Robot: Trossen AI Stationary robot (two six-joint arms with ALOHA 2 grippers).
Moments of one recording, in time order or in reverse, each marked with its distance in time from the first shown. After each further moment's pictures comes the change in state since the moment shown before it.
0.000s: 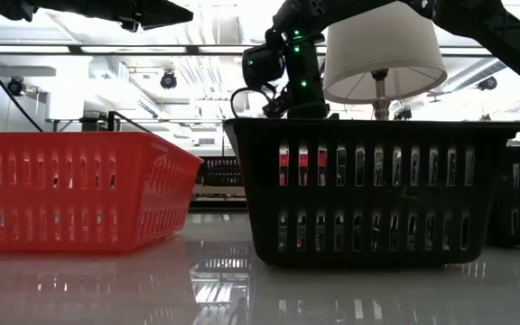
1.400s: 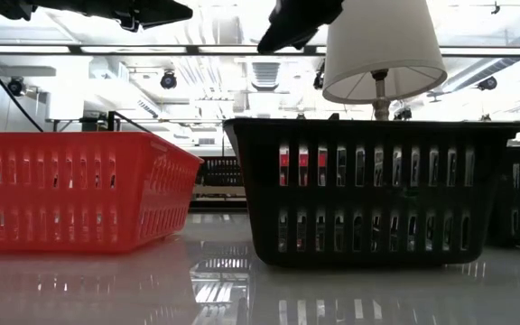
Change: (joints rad) left arm -0.017 0.000 0.000 0.001 0.005 -0.031; right arm 0.512 -0.484 -0.604 0.939 -0.240 -0.068
